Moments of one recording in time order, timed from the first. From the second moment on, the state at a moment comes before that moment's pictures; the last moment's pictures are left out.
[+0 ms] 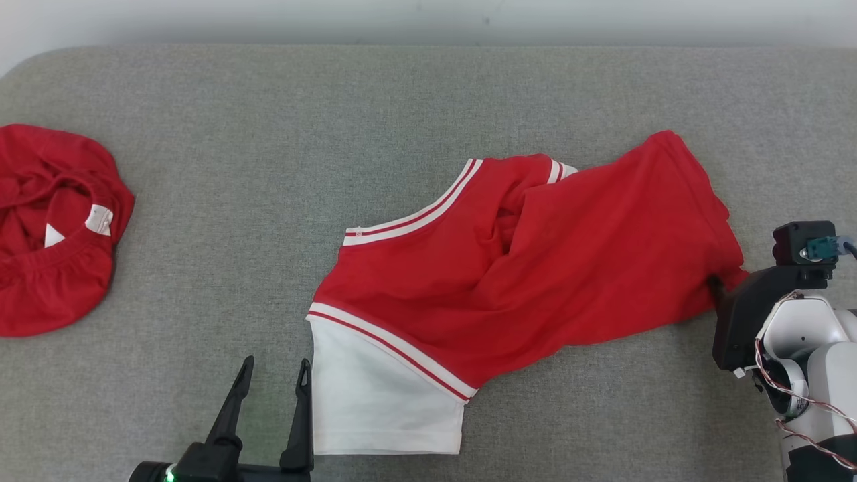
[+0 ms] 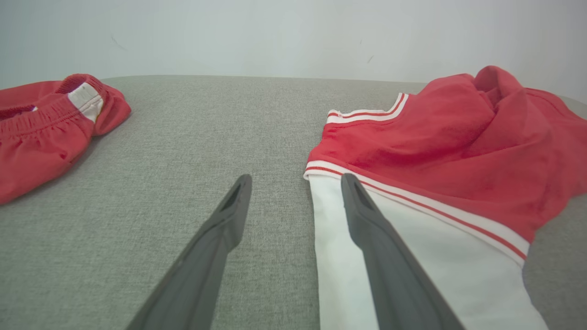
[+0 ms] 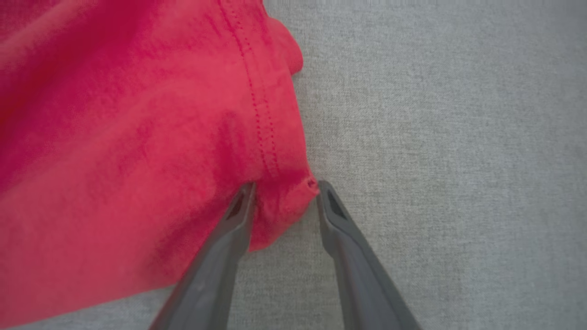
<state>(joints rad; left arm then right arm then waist) -0.02 0.05 -0.13 0.12 -0.12 -0.07 -0.26 -0.39 -0.26 -0.20 0.25 0.07 0.13 0.66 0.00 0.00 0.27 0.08</state>
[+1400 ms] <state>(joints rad) 0.01 0.05 -0.15 0.14 -0.13 -0.06 -0.26 -0.05 -0.07 -0.41 -0.27 0.29 0.13 0.78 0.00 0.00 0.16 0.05</state>
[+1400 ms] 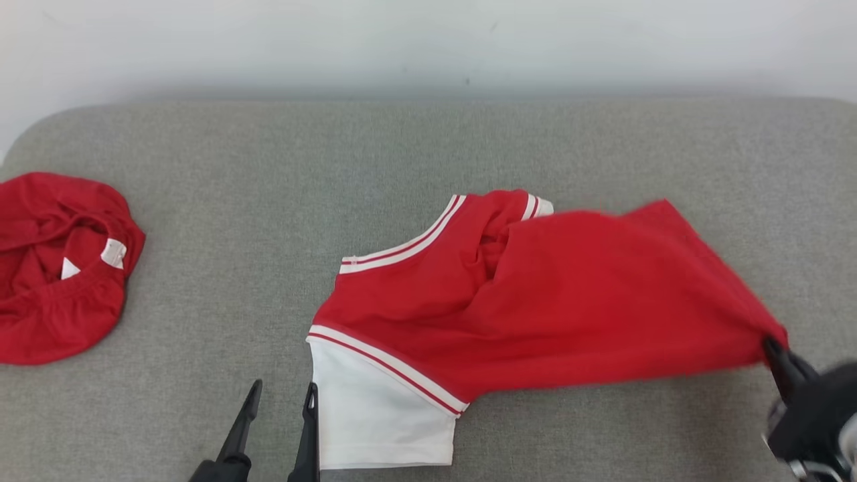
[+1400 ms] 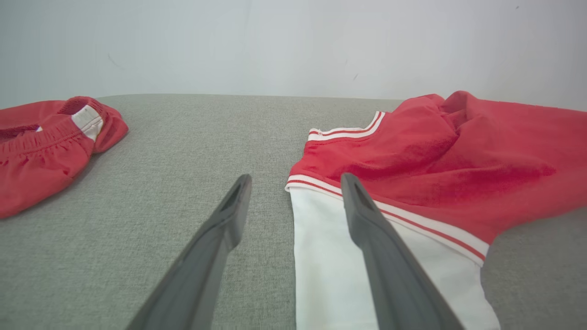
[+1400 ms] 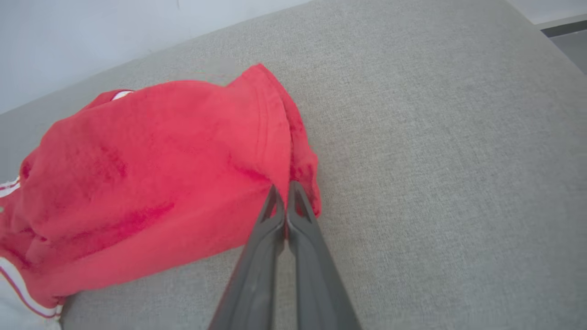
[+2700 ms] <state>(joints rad) -0.02 0.05 -0.19 0.13 -0.18 -0.03 -0.26 -0.44 -0.11 -0.44 0.23 0.17 0.13 0.59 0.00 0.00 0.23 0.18</state>
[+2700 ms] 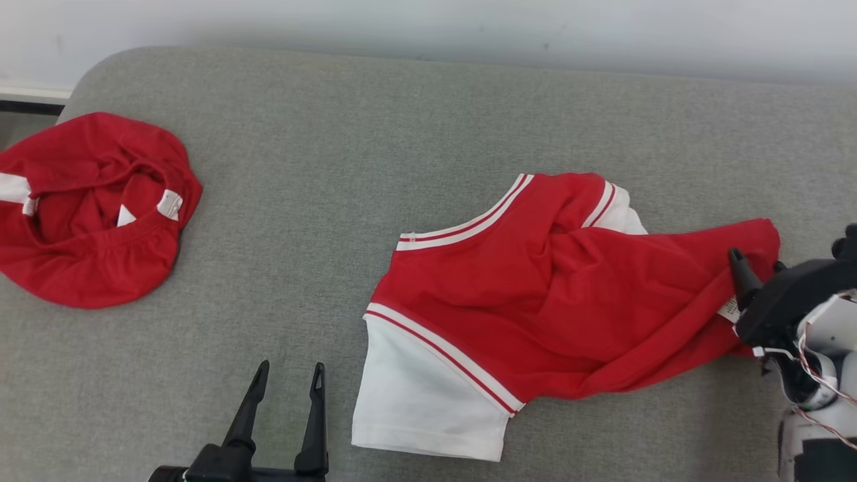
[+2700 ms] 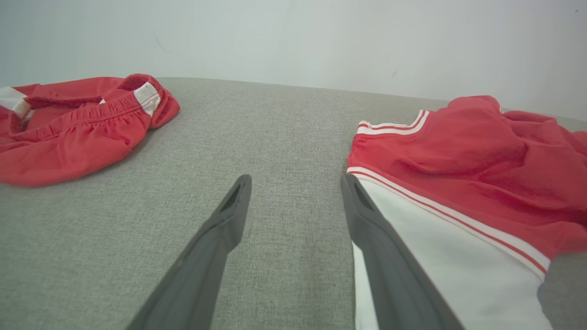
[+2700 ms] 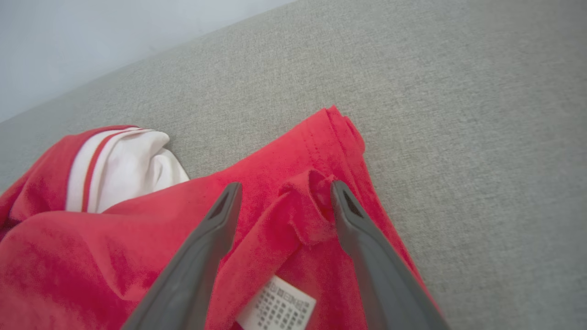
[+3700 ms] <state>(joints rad) 0.08 0.05 -0.15 0.17 -0.16 -0.03 -0.26 0.10 -0.05 -0.23 0.14 0.17 0.13 -0.15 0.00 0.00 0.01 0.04</state>
